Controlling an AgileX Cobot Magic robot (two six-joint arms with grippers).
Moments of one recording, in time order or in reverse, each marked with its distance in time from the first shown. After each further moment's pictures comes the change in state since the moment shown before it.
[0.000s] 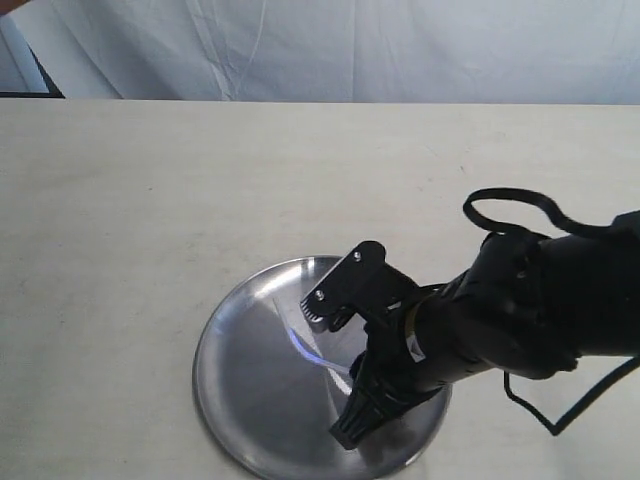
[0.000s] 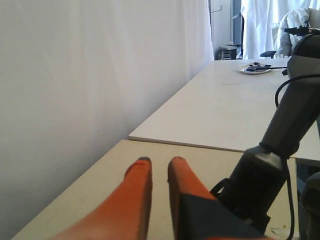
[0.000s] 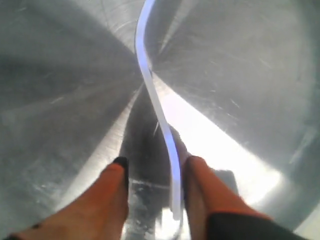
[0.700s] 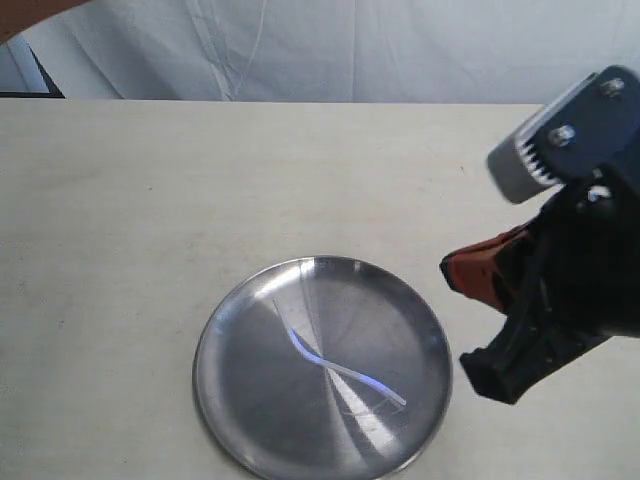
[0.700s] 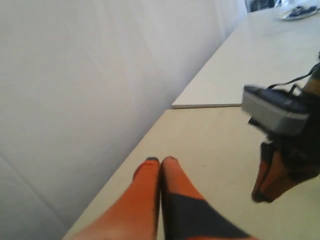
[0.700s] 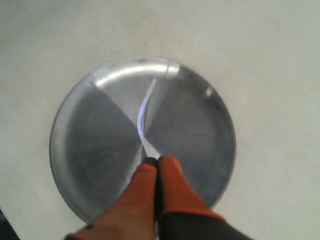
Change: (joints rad) left arm 0.000 0.000 0.000 0.388 -0.027 -0.146; right arm 0.000 -0.726 0.000 -0.017 0.272 0.059
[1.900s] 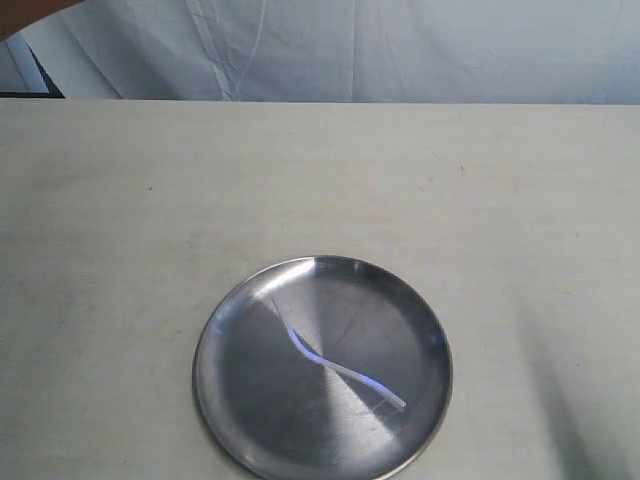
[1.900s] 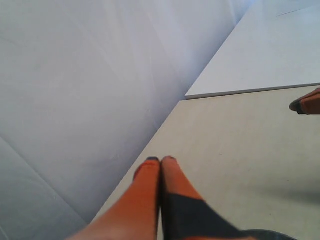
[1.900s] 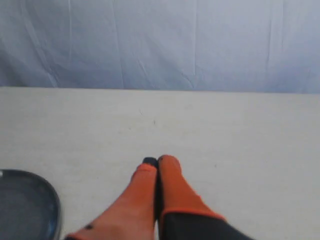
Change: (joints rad) left arm 0.000 0.000 0.000 0.099 -0.004 -0.017; right arm -0.728 -0.893 0.624 -0.005 -0.296 0.004
